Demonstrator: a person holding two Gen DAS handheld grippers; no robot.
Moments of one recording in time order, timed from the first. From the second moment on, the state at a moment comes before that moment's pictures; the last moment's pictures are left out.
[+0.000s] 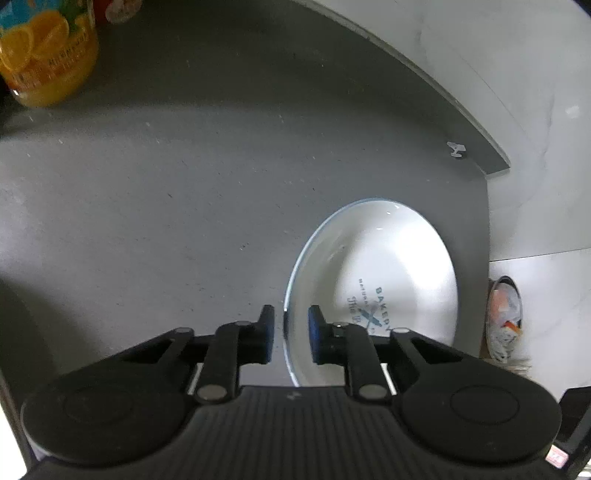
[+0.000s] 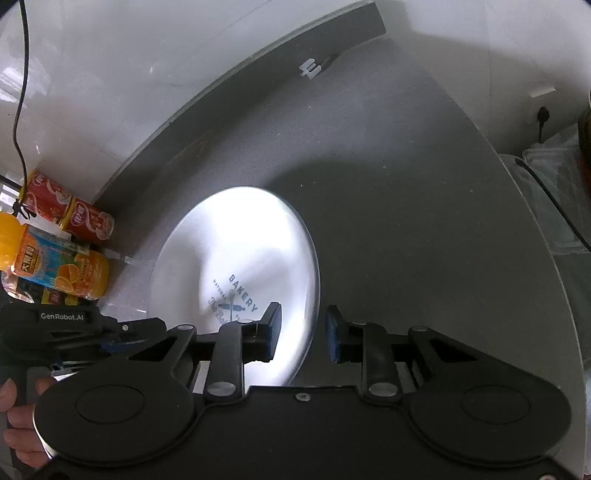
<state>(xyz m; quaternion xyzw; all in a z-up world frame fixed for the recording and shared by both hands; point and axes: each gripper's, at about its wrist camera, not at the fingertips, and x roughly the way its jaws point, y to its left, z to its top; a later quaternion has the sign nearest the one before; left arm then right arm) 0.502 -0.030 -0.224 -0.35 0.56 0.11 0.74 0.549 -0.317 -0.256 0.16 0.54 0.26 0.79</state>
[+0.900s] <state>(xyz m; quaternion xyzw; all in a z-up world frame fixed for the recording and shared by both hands) 0.494 -0.028 -0.217 -0.38 0.54 0.08 0.75 0.545 -0.312 -0.245 0.12 0.49 0.30 0.81</state>
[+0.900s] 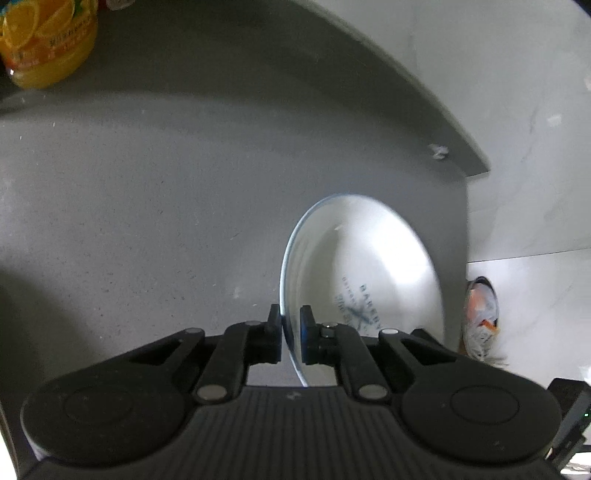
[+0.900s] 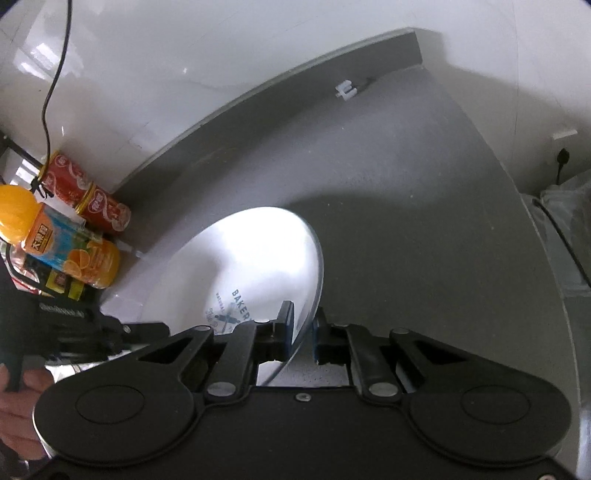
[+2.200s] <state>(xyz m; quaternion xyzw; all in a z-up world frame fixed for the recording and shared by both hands) 0.305 0.123 -0.105 -0.39 0.44 0.07 0.81 0.372 -0.184 -0.126 0.11 0.41 0.34 0.84</state>
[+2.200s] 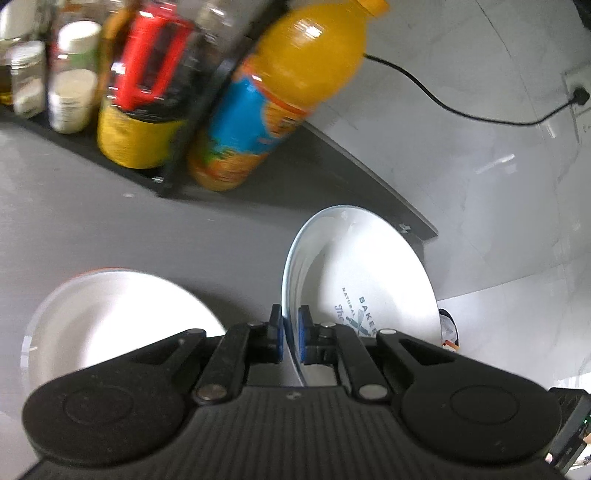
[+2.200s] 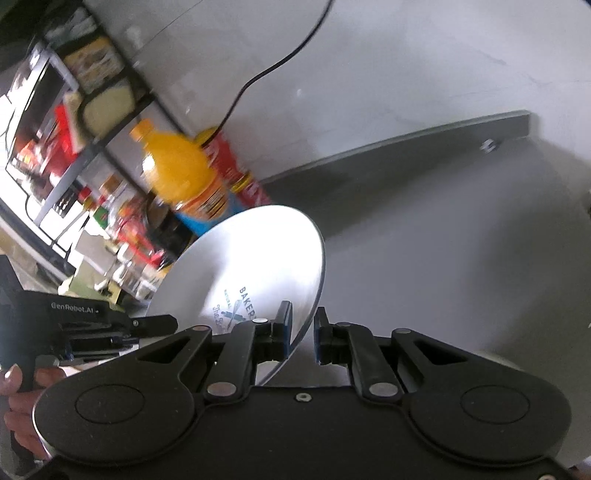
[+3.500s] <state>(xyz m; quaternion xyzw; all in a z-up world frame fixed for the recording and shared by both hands) 0.197 0.210 -0.202 -0.42 0.48 0.10 0.76 0.267 -0.078 -0.201 0.04 0.48 0.32 0.82</state>
